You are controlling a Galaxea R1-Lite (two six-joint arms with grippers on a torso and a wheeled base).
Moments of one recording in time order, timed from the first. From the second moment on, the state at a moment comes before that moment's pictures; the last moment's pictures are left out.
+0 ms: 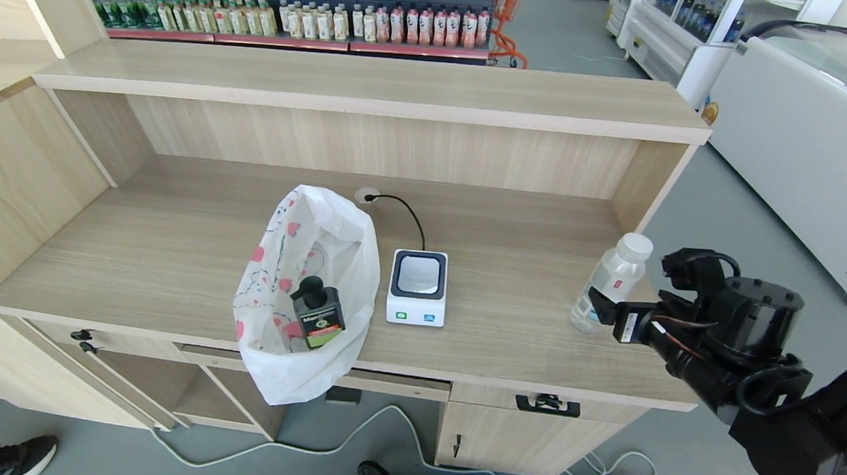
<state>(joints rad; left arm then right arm) -0.01 0.00 0.00 0.04 -0.04 0.03 0.25 1.97 -0.53 -1.33 -0.20 -0.02</state>
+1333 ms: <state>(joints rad) -0.01 0.00 0.00 0.04 -0.04 0.03 0.24 2.17 -0.78 -1.36 -0.10 -0.18</state>
